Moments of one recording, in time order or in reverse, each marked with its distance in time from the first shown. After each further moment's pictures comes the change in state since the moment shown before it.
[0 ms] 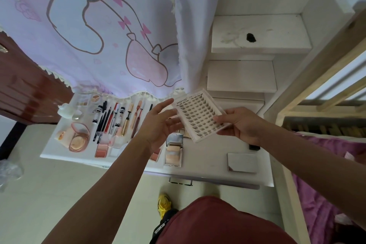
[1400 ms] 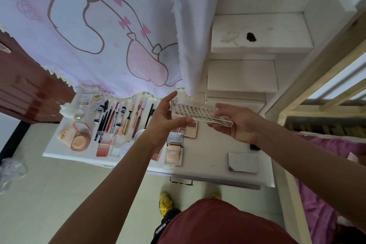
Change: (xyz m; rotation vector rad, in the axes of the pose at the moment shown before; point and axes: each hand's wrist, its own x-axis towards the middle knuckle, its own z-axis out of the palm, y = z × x) left_hand -0.011 -0.004 0.013 0.328 -0.117 0.207; right_hand -0.011 -0.014 0.016 0.328 0.039 0.083
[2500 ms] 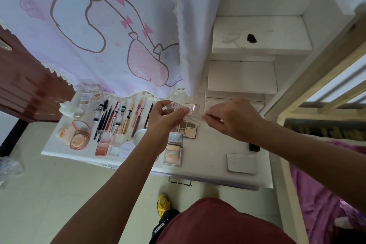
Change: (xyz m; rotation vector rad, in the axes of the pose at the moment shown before) left_hand 0.006 -0.012 0.002 -0.092 0.241 0.001; right_hand 0.013 0.001 -0.009 -1.741 0.026 -1.365
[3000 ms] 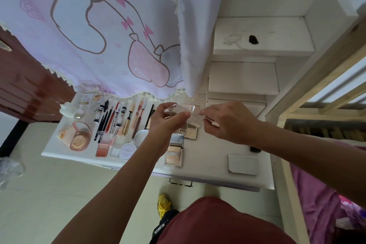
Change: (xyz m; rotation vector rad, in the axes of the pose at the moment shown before) left_hand 0.002 -0.004 -0.004 0.007 -0.032 -0.043; right_hand 0.008 -0.010 0.002 0.007 -0.004 -0.046
